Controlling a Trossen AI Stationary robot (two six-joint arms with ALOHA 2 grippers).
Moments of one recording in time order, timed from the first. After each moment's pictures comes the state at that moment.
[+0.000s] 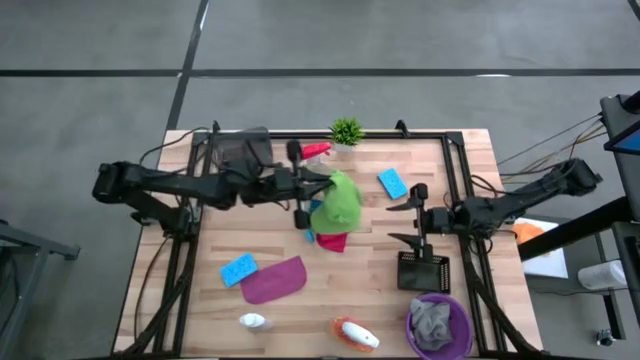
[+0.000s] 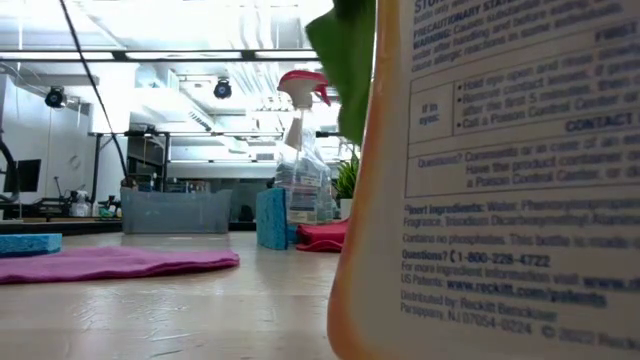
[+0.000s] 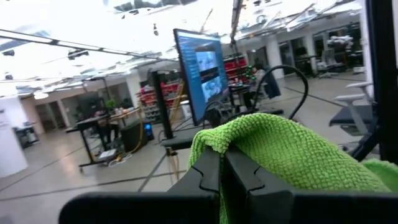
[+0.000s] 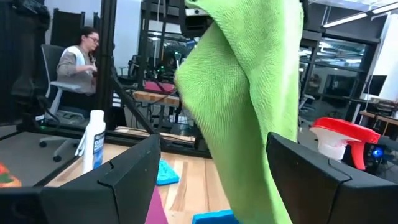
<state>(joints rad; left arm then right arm) -0.05 1.42 1.14 0.45 -0.12 0.28 0.33 0.80 0.28 0.67 0.29 -0.16</state>
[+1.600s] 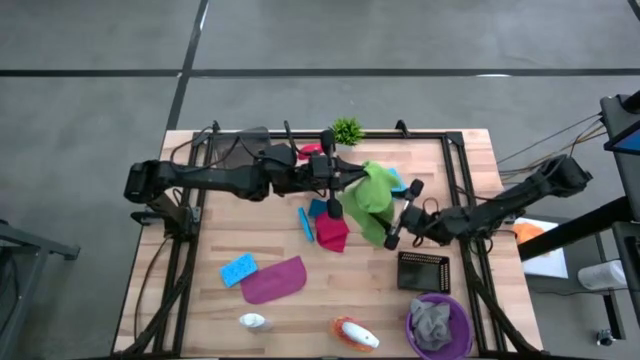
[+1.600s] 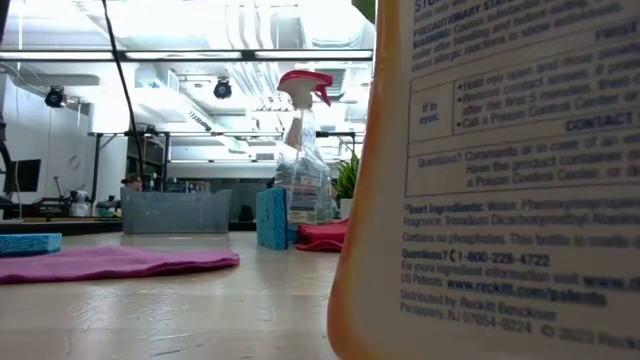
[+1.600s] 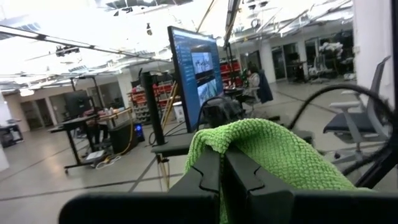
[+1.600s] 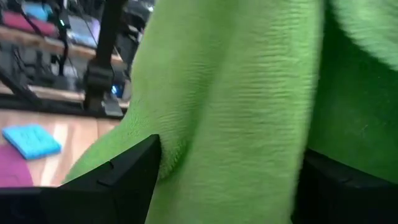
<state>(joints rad) 0.02 1.67 1.42 0.43 -0.03 0.23 0.38 1.11 0.42 0.75 0.83 -0.33</state>
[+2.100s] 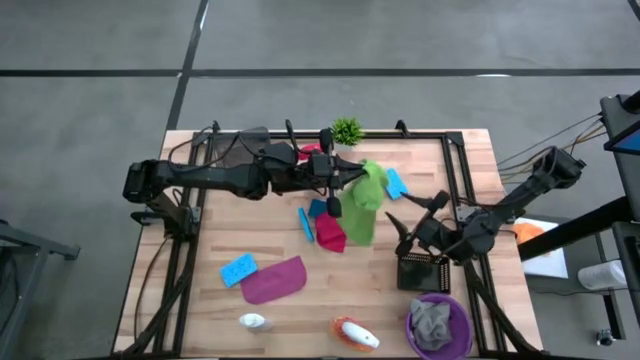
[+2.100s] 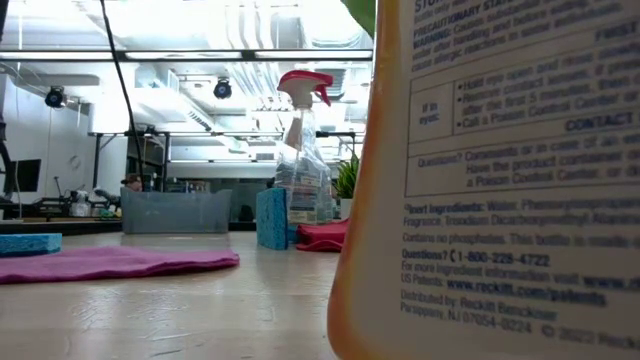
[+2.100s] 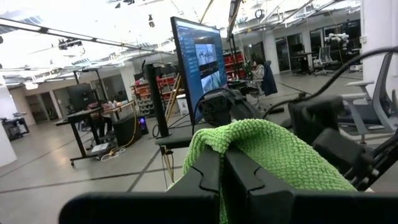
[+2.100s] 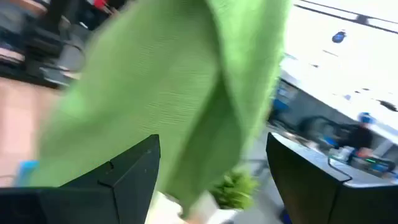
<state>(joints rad) 0.03 1.66 1.42 0.39 -0.04 0.24 0.64 1.08 0.50 0.73 1.32 -0.66</state>
